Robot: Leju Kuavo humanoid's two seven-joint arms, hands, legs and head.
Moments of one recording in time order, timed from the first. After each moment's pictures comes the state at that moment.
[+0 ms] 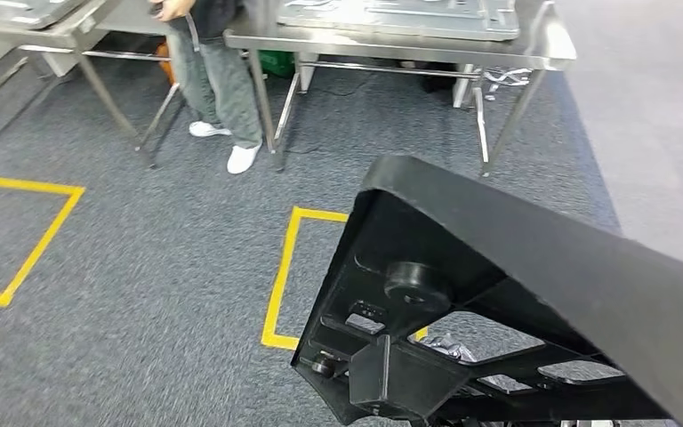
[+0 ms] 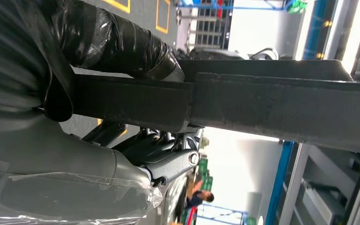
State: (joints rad) left arm -0.05 -0.06 1.24 -0.21 -0.74 -0.06 -0.20; right arm 0.11 -0.29 0.44 -2.10 -0.30 0.43 -0.49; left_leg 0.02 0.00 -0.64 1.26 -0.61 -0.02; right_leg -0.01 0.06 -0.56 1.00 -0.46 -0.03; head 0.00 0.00
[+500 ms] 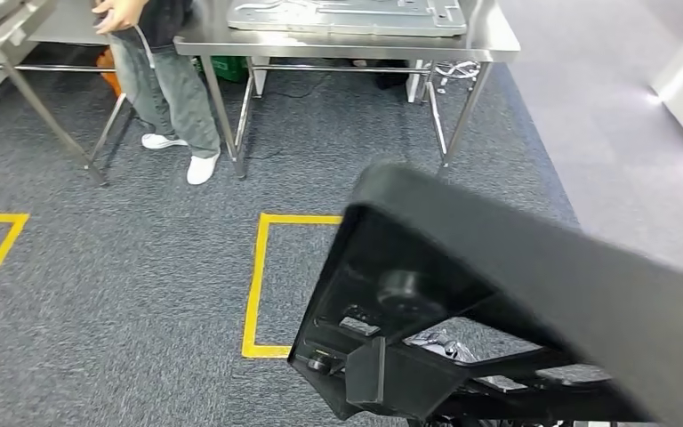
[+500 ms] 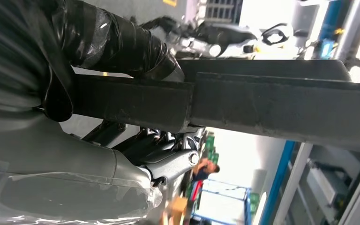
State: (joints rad) left arm -0.05 -0.06 1.24 -0.21 -0.74 -0.09 -0.18; right arm 0.08 -0.29 0.44 -2.09 -0.28 0.44 -0.49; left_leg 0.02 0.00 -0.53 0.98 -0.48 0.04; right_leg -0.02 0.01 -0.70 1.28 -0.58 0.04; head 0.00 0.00
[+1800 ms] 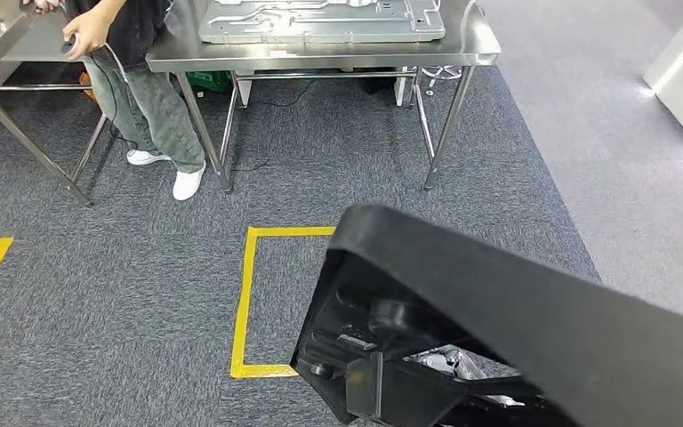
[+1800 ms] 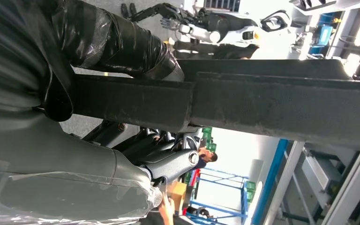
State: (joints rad) left arm -0.05 -0.06 1.26 -0.21 -0.74 -0.10 -0.20; right arm 0.10 -0.30 0.46 -2.11 -0.26 0.42 -0.51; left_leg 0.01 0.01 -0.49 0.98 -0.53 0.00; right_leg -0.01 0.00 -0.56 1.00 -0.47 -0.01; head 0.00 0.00
